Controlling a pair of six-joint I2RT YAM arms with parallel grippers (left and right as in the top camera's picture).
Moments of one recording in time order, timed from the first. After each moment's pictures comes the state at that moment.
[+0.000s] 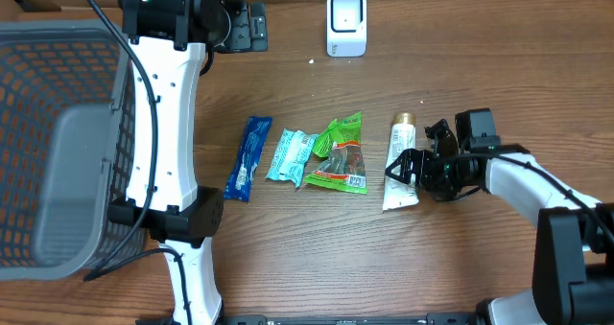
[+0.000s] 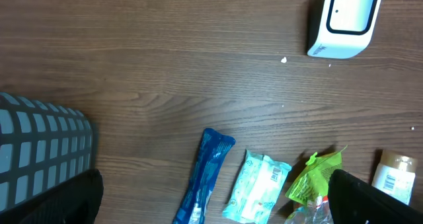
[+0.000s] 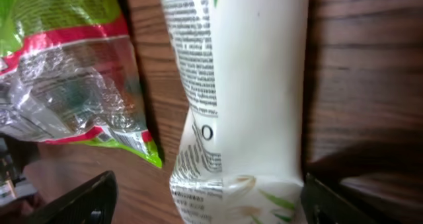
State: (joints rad) left arm -0.20 2.14 2.78 -1.69 -0.13 -0.26; right arm 0.09 1.68 0.80 -0.43 -0.61 0.29
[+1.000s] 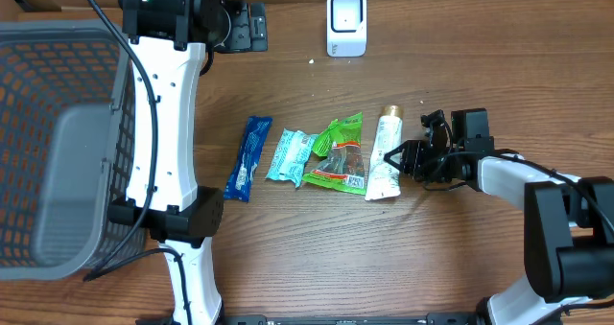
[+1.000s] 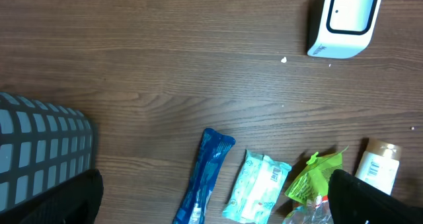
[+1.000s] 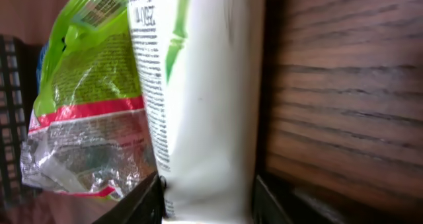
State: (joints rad) left arm -0.20 2.14 2.78 -1.69 -0.13 -0.26; right arm 0.09 1.80 0.78 -0.11 -0.68 0.36
